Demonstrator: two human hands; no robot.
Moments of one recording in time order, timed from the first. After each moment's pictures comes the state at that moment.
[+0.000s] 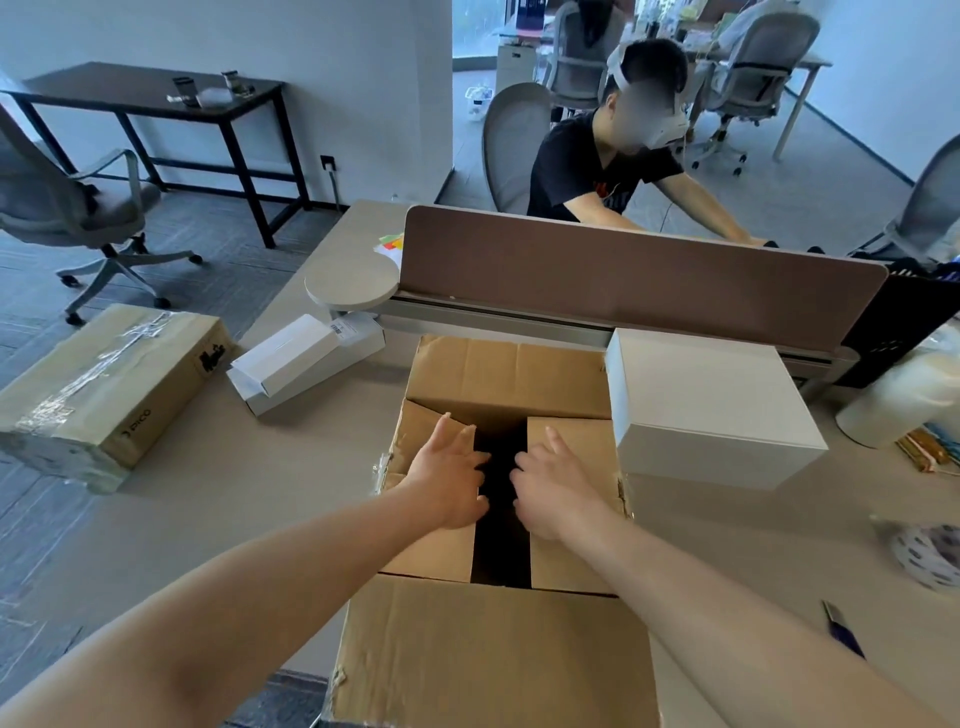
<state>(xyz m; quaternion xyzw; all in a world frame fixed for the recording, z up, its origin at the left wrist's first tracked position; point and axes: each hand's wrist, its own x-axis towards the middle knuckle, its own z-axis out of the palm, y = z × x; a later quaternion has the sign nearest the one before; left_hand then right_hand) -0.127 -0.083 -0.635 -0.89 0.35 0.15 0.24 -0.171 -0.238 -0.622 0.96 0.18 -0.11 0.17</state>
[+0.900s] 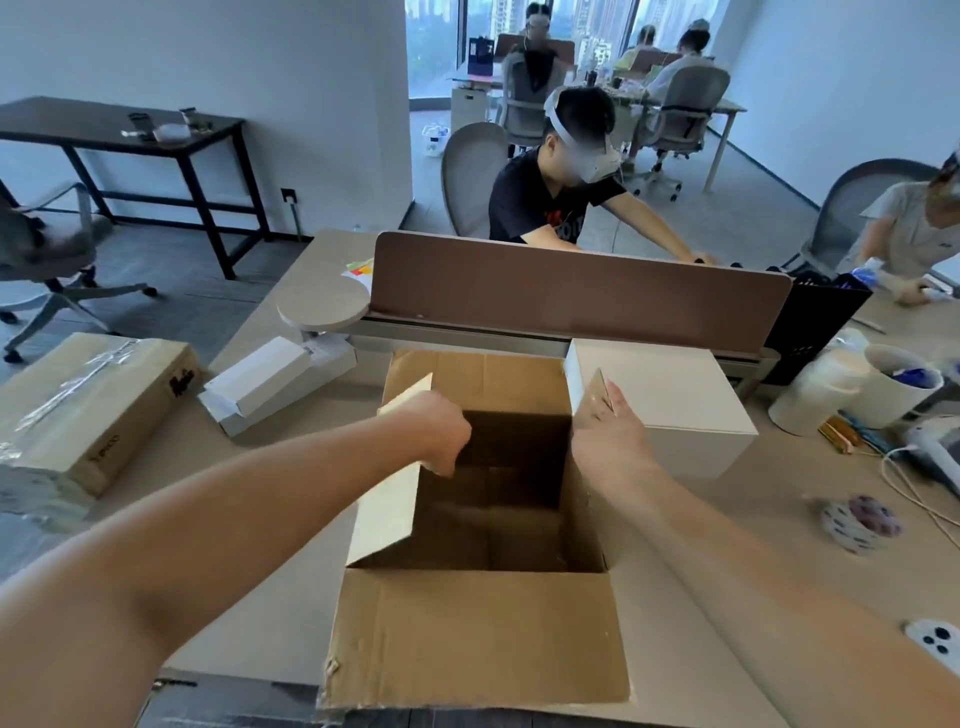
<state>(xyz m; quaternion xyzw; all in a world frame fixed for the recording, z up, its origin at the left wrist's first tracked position) -0.117 -0.093 -0.543 -0.89 0.36 0.13 0.23 -0.201 -0.295 -0.549 0.94 -0.01 -0.11 0.33</state>
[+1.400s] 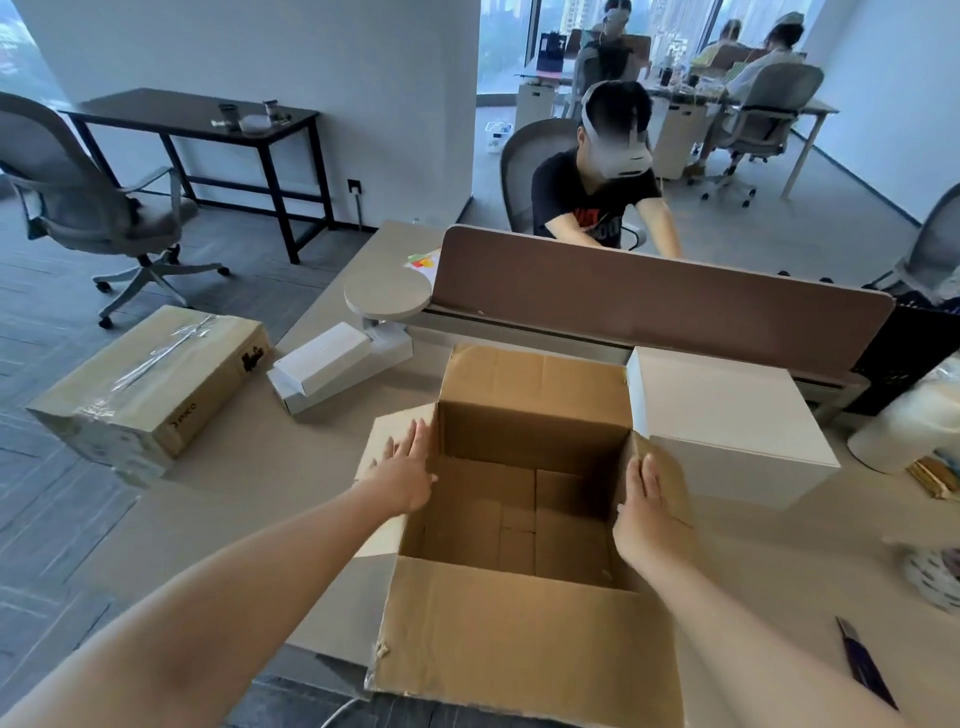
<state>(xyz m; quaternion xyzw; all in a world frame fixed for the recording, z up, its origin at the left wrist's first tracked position) -0.126 0.010 -0.653 -0.96 0.05 0.23 -0.14 -0.217 -0.293 -0.661 0.96 -0.21 -0.09 -0.13</state>
